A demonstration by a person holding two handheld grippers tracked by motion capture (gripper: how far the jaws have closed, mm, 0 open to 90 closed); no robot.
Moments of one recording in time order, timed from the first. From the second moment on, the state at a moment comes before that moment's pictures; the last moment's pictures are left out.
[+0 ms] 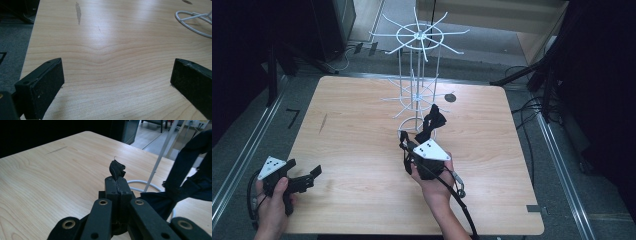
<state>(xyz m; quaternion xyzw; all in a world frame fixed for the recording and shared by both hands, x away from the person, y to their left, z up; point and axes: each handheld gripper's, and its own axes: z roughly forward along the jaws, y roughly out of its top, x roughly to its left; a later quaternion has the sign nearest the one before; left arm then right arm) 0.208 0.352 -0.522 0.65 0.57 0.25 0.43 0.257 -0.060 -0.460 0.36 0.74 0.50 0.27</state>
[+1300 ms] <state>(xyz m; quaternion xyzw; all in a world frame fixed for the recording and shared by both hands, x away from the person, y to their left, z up) 0.208 0.352 -0.523 0.65 0.57 0.25 0.43 0.246 -0.091 -0.406 0.35 0.72 0.52 0.30</state>
